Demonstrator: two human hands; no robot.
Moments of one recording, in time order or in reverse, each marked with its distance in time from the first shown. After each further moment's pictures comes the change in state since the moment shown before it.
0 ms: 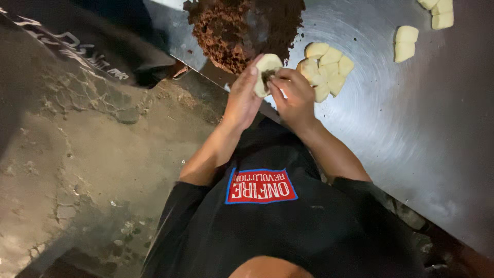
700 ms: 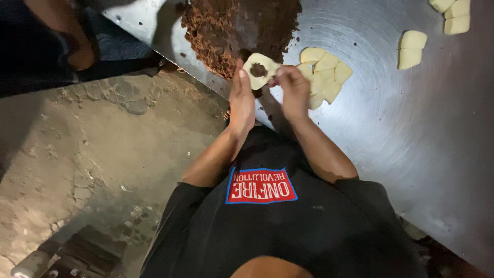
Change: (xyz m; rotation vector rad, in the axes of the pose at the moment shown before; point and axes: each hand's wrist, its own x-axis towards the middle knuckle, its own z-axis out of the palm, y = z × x) left_hand 0.036 -0.056 -0.001 0.636 0.510 0.216; right_hand -0.011 0.093 0.031 0.939 0.154 0.572
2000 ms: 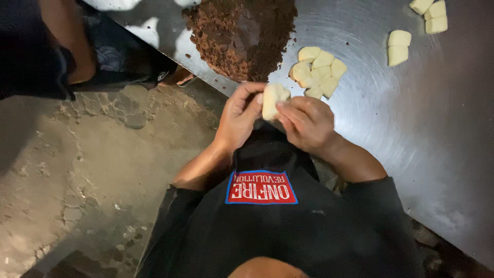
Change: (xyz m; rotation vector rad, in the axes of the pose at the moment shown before) left_hand -0.090 0.115 -0.041 -0.118 -0.536 0.033; right_hand -0.084 -0.161 0.018 -0.907 -0.325 -0.915
